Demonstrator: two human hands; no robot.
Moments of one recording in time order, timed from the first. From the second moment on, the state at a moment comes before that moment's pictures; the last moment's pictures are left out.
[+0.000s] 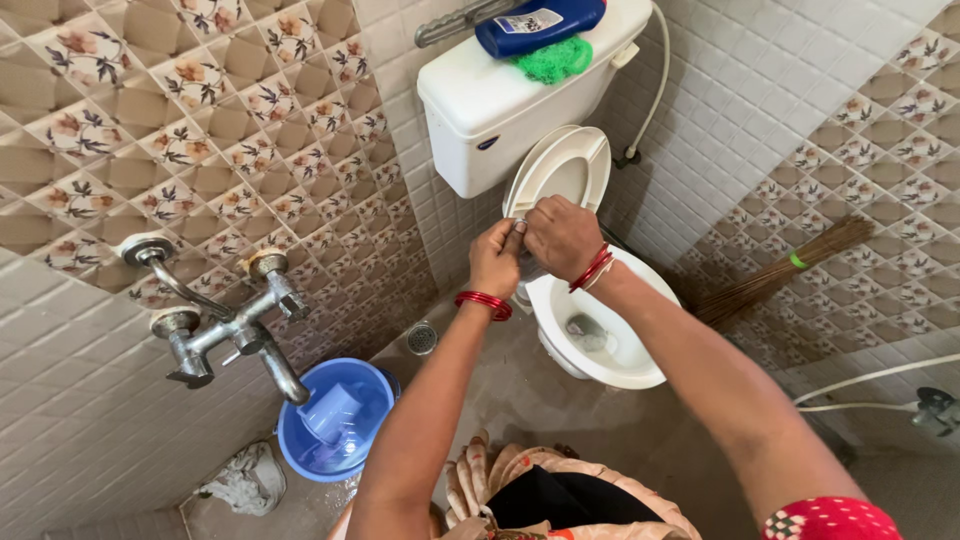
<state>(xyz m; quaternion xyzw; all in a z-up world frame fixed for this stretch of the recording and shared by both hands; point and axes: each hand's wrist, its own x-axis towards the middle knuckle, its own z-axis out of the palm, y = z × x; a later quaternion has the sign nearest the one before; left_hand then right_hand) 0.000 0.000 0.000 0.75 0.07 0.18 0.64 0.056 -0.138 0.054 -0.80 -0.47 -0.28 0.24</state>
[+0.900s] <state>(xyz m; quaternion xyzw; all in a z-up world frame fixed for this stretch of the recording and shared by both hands) -0.007 0.023 -0.028 0.71 0.03 0.21 0.67 0.057 -0.098 -0.019 -0.81 -0.19 -0.19 0.52</state>
